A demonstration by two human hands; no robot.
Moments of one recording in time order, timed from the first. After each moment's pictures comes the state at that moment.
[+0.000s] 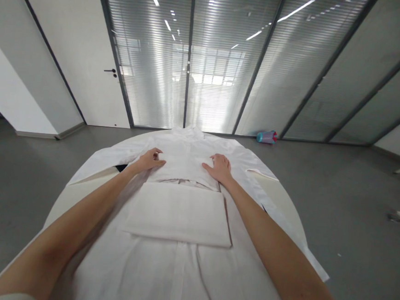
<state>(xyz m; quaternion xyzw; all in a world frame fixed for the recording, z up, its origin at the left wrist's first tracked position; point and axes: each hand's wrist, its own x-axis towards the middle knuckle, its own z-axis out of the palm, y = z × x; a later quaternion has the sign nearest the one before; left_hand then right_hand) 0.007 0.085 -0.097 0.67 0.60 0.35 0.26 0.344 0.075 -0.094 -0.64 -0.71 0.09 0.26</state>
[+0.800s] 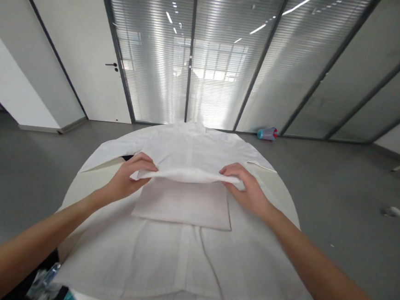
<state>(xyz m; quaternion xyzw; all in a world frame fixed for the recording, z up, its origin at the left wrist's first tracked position) 0.007 -0.095 -0.028 0.85 0.30 0.44 0.05 0.377 -0.092 -0.024 -0.31 -0.85 0.14 0.41</state>
